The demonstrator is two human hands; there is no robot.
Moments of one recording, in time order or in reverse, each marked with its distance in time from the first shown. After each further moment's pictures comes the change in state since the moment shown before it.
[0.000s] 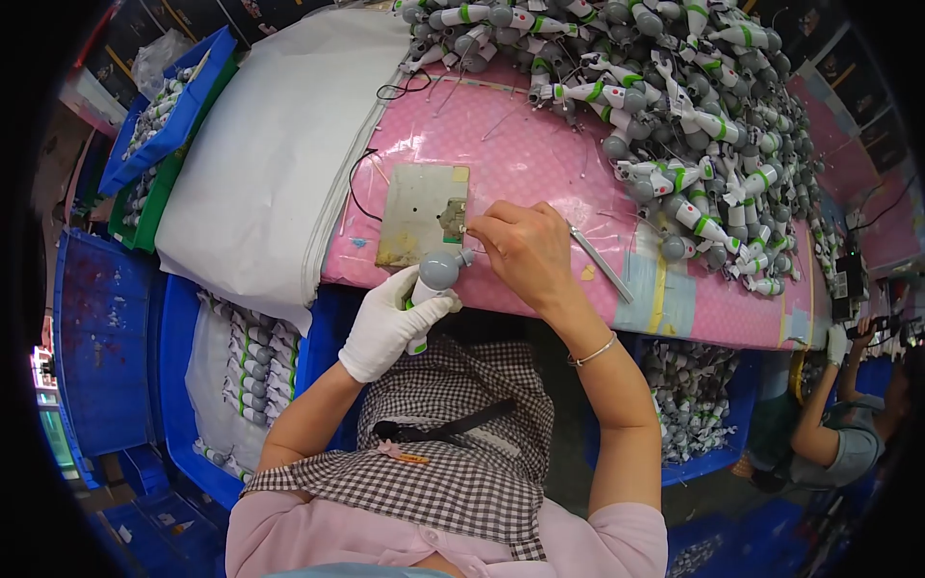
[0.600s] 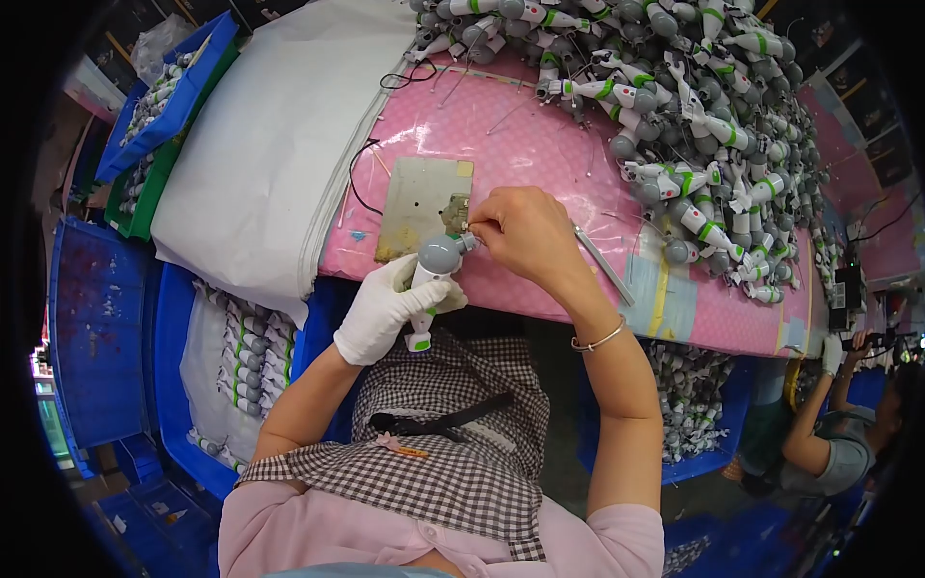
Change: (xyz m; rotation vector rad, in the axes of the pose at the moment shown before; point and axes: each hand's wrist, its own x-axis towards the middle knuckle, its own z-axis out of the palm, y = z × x) left_hand 0.010 0.011 -0.007 -0.189 -0.155 -0.071; right_hand 0.022 0.009 -0.005 0.262 -0.312 0.220
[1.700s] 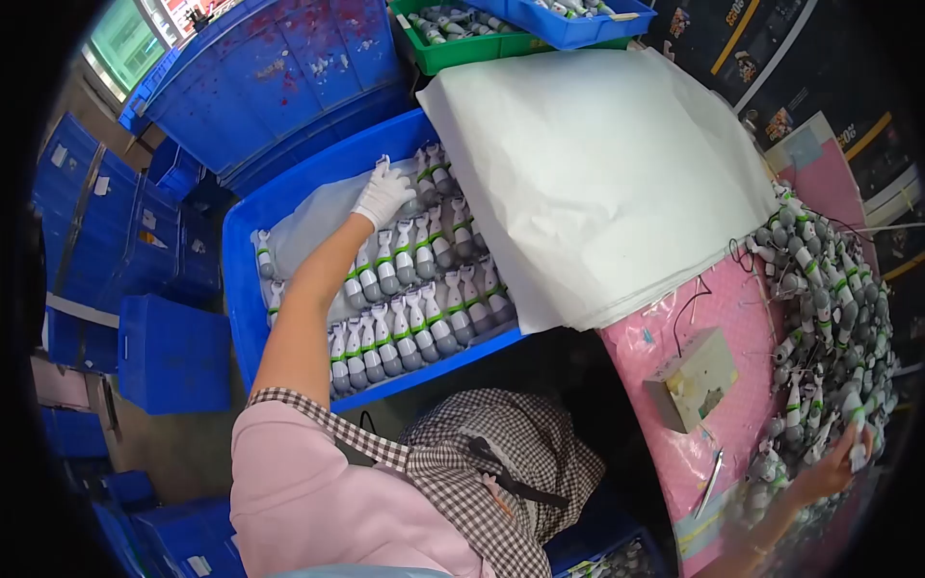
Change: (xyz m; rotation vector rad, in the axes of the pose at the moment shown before) left_hand -0.197 -0.158 -0.432 2.059 1.045 -0.067; right_hand 0.045 0.008 -0.132 -0.242 0.910 -0.252
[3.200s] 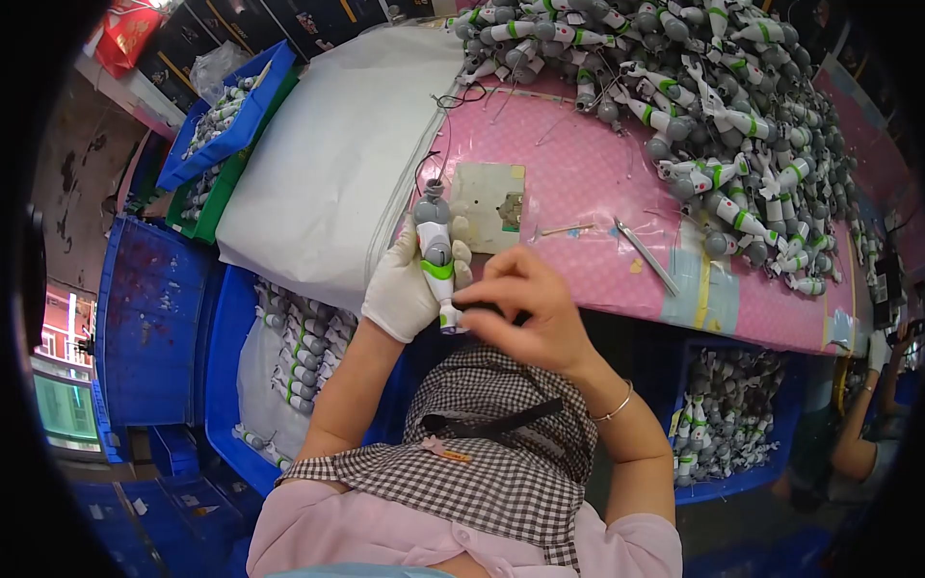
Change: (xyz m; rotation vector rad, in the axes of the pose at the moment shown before) left_hand 0.072 0.339 -0.319 2.555 1.050 0.067; right_hand -0.156 -0.143 -0.010 0.944 -0.628 0.325
